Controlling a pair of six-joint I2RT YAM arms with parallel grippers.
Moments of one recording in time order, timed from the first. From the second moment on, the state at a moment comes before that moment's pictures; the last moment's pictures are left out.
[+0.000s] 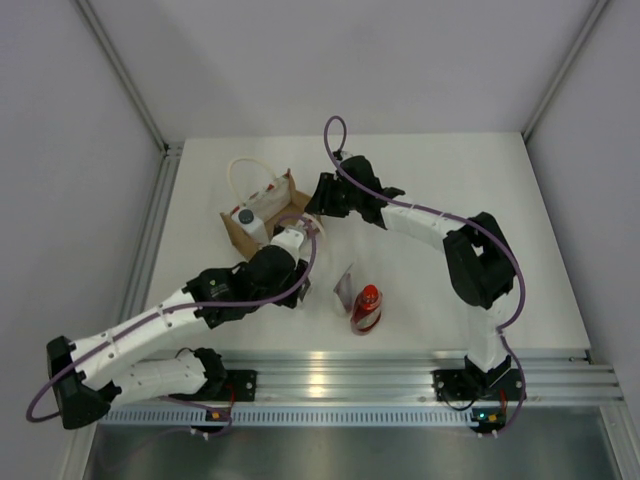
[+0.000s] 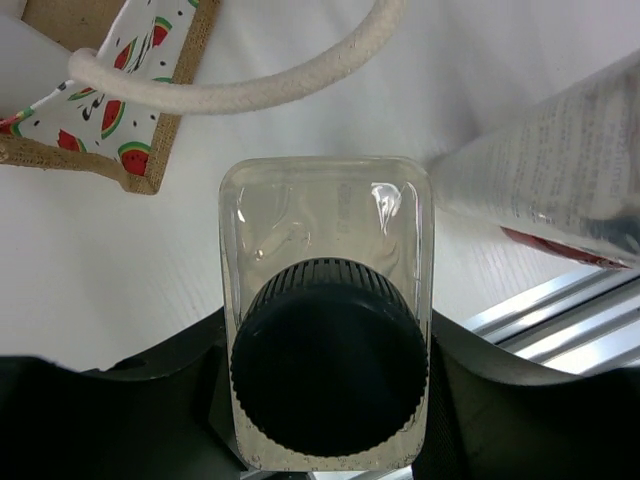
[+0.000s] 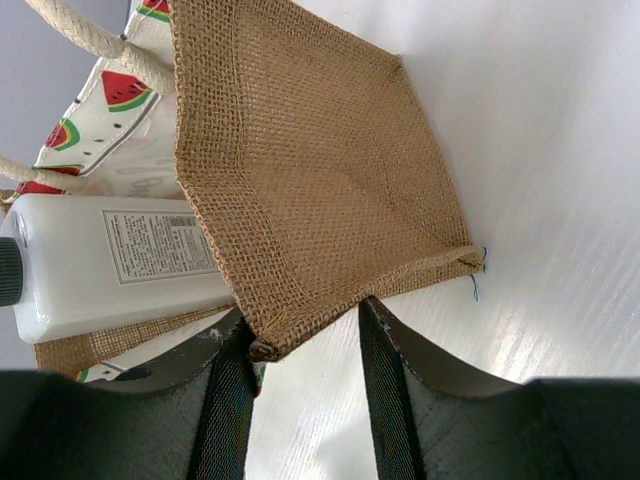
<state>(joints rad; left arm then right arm) -0.98 0.97 0.91 -0.75 -0.34 -0.42 0.64 1.99 1.48 -0.05 -0.23 0.66</state>
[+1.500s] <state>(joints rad) -1.06 1.12 1.06 -0.64 -0.55 -0.49 0.64 1.99 1.48 -0.05 -0.23 0.65</state>
